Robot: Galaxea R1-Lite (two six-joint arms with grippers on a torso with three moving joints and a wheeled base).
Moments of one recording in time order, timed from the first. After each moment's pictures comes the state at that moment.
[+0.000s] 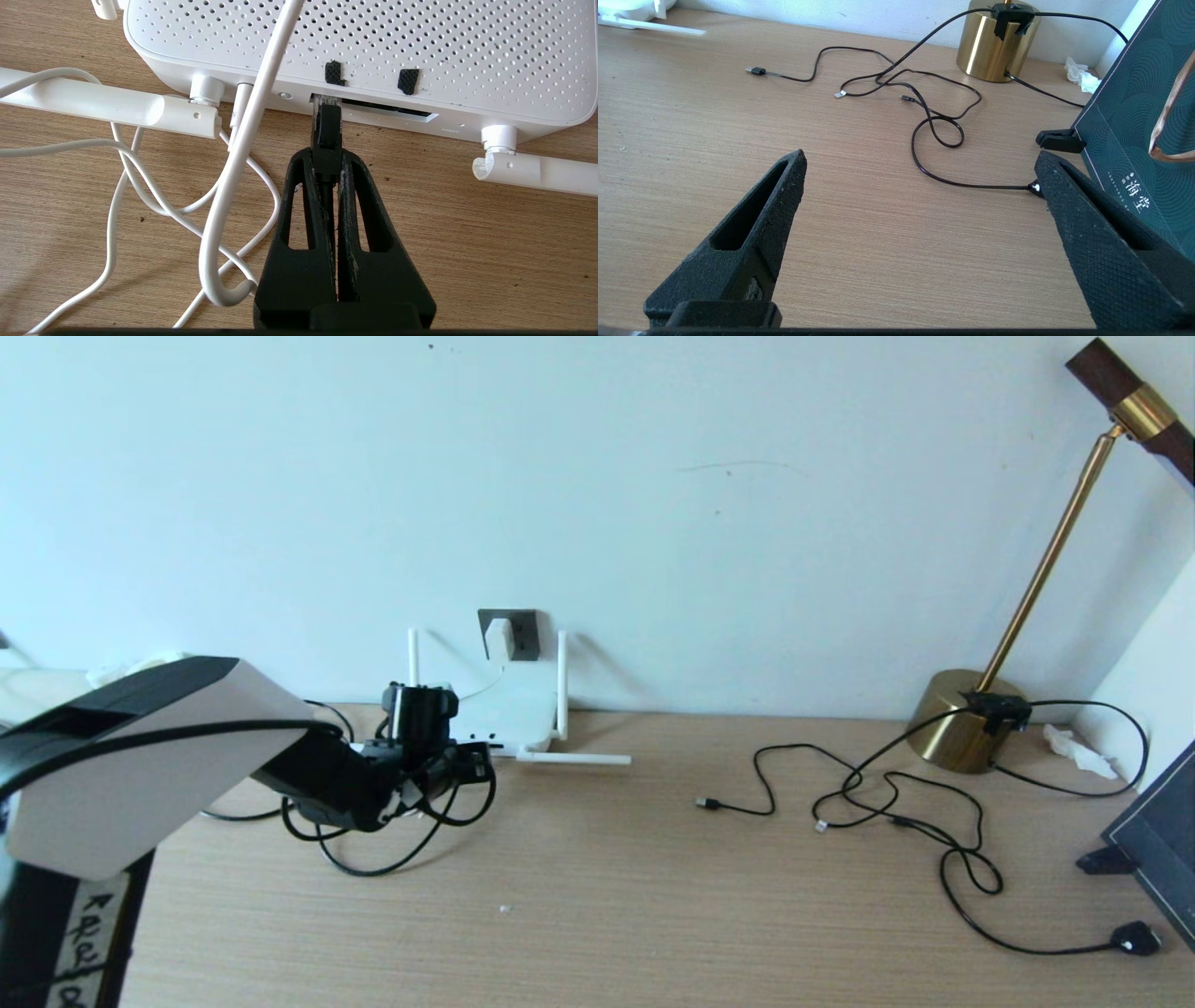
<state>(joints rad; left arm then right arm) -0.24 2.30 -1.23 -0.58 0.22 -0.17 0.01 0.00 0.00 0.00 0.02 -0.09</state>
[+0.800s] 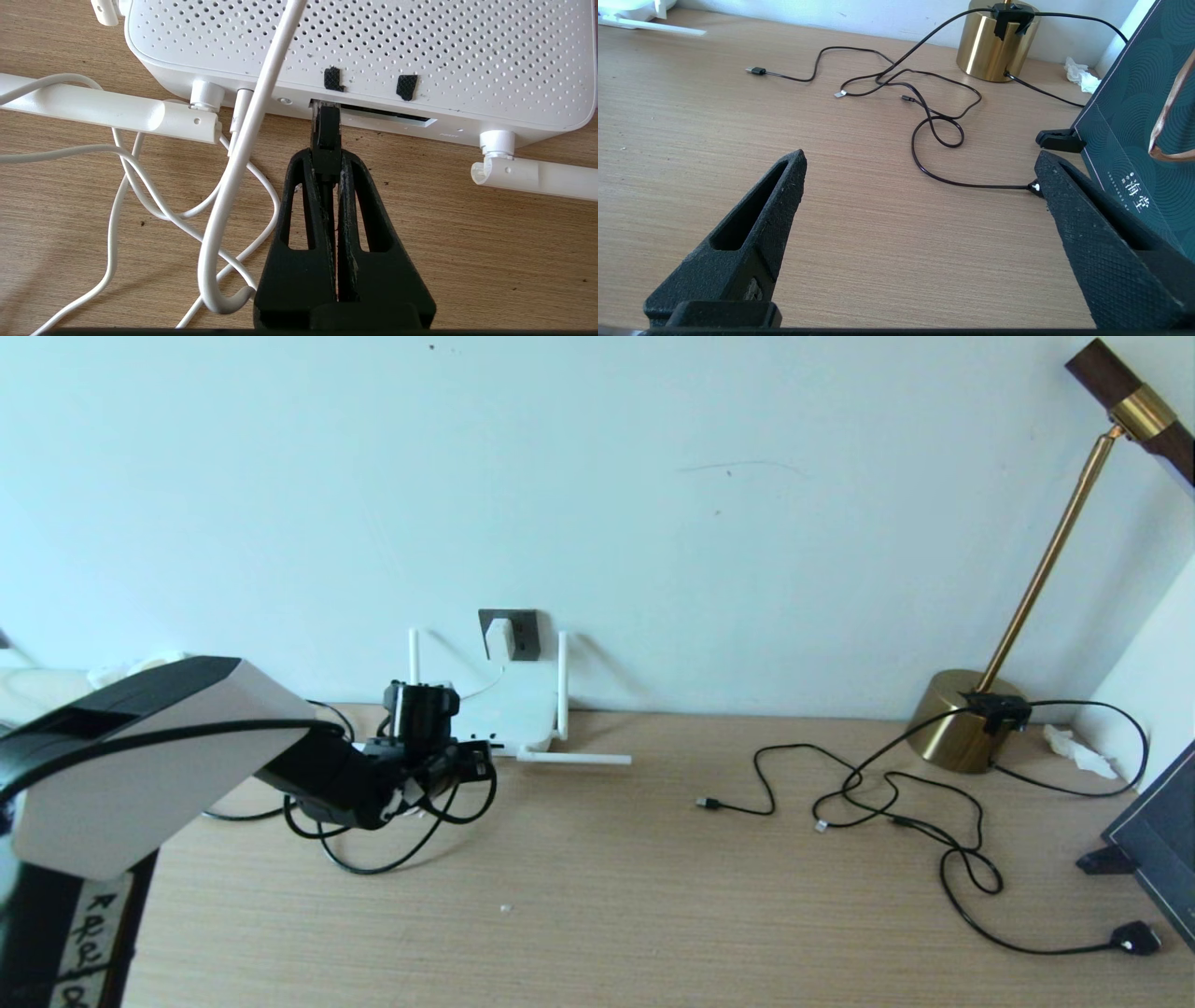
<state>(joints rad) -0.24 2.31 -1.24 -0.57 0.22 -0.17 0.01 0.00 0.00 0.00 0.02 -0.09</state>
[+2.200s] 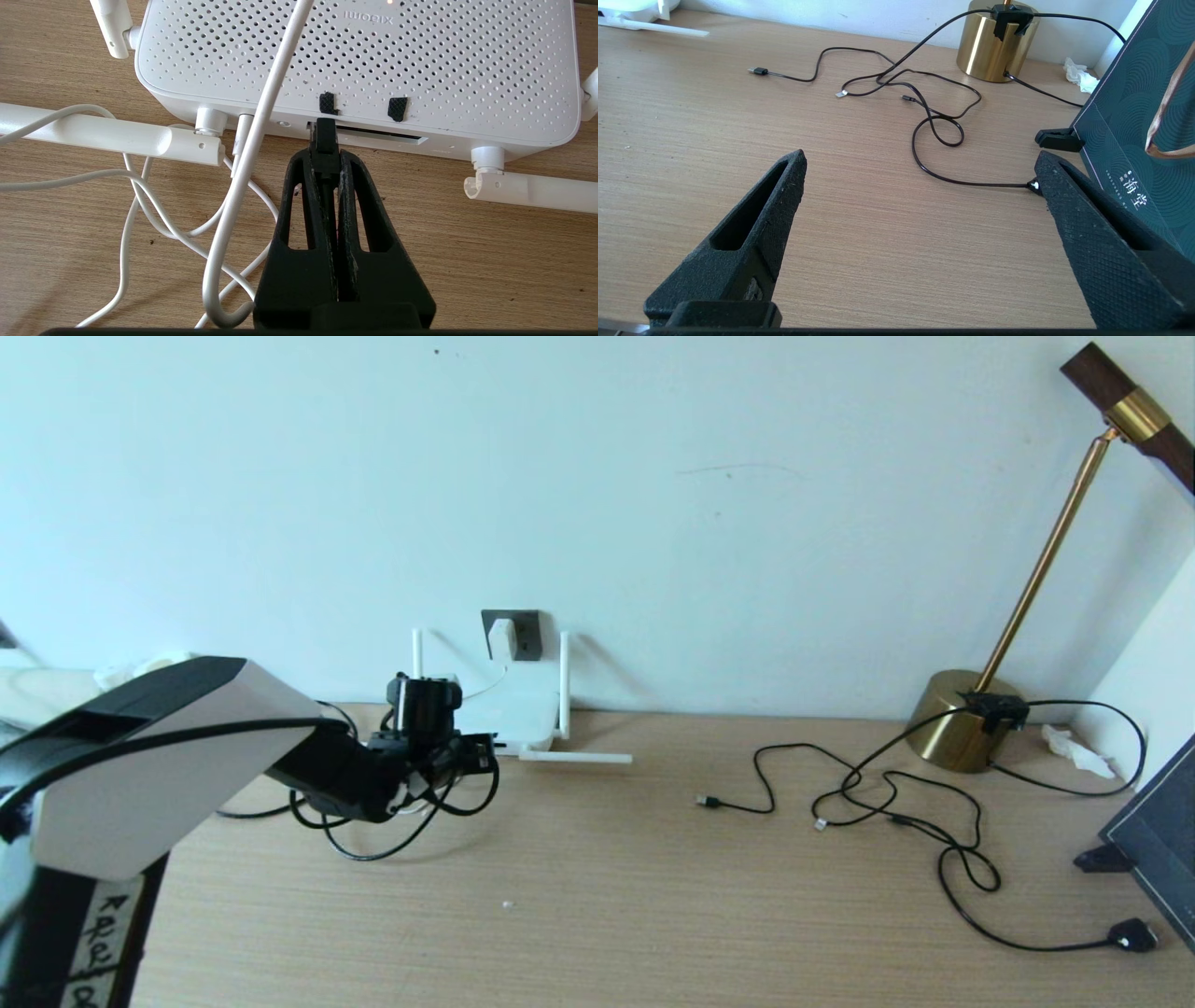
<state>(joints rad) -0.24 2.34 -1.30 -0.57 0.21 -0.14 0.01 0.00 0.00 0.00 0.02 -0.09</state>
